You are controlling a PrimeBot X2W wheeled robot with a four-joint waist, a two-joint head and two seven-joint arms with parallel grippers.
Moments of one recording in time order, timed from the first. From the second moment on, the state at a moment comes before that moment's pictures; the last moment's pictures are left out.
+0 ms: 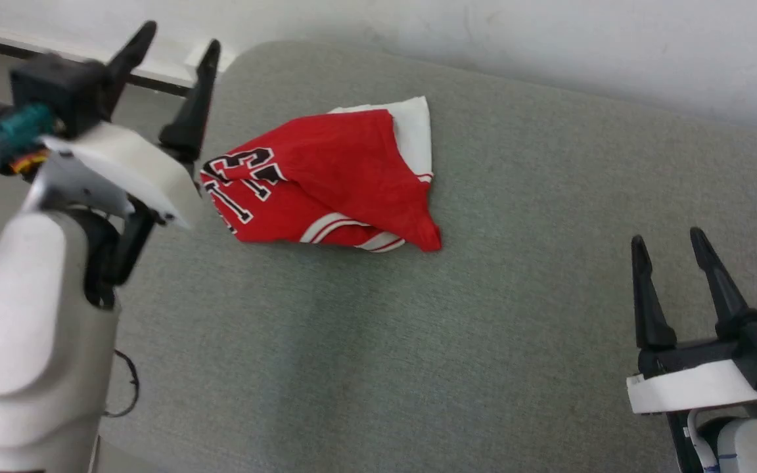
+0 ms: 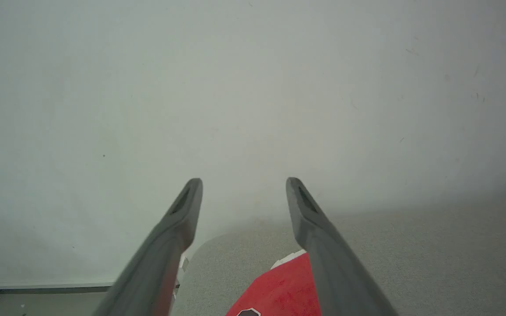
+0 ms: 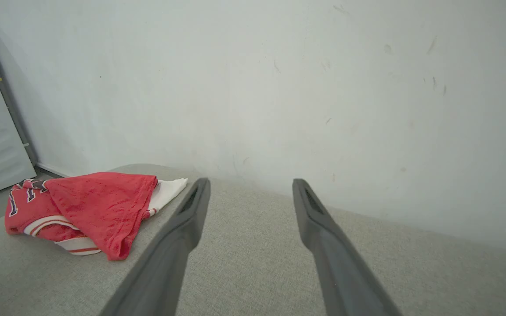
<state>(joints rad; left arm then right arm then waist) -0.60 0.33 -0.14 0.04 -0.31 -0.12 0.17 -0.03 -0.05 -0.07 -0.03 0.02 0.13 -0.26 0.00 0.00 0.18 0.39</state>
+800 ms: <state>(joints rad) -0.88 0.48 -0.42 0.48 -0.75 -0.05 0.71 -0.12 -0.05 -0.05 -0.22 -0.05 0.13 -0.17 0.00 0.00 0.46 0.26</state>
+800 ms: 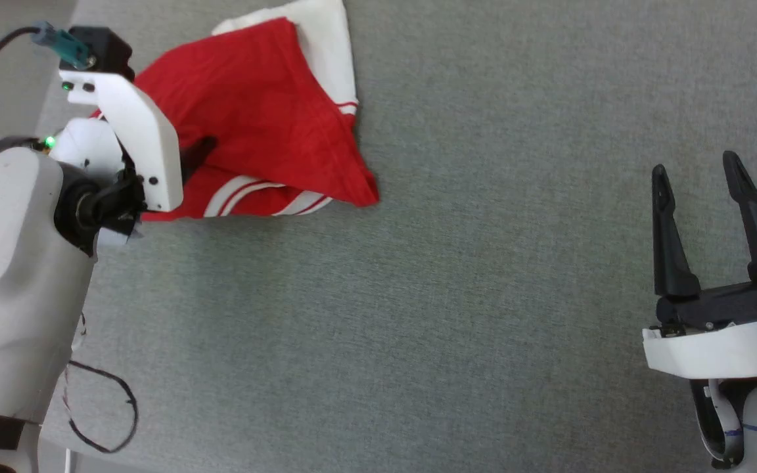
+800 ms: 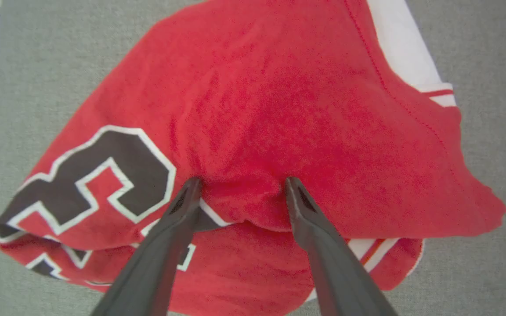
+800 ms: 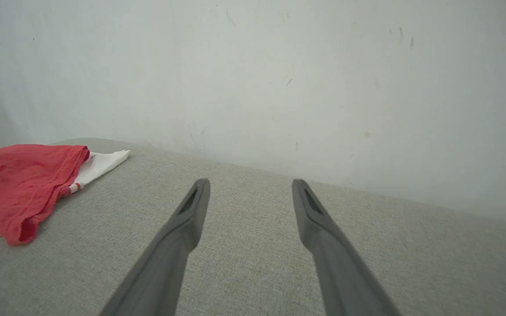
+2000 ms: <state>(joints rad) -0.94 0.49 -0.36 0.41 -0.85 -0.08 0.66 -0.12 -0.05 -0.09 -0.10 0.04 0.13 -0.24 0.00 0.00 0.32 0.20</state>
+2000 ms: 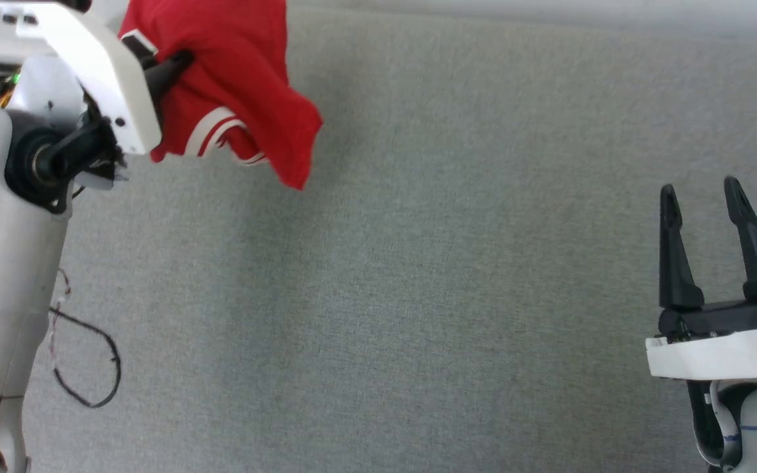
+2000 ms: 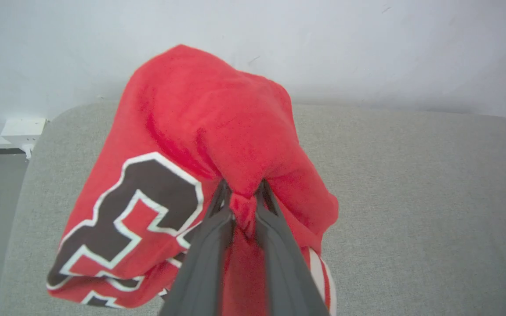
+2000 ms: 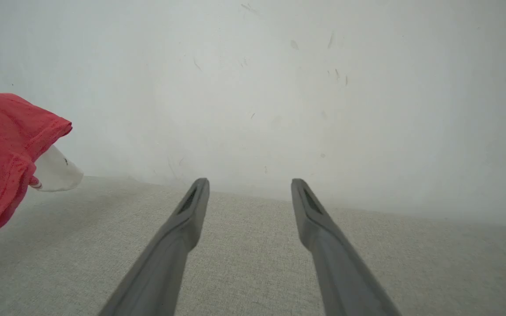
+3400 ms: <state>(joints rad) -0.82 0.21 -0.74 0.32 -0.83 -0.12 0.47 -0.04 -0.05 -0.15 -0.08 0.14 0.13 -0.26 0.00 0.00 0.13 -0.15</state>
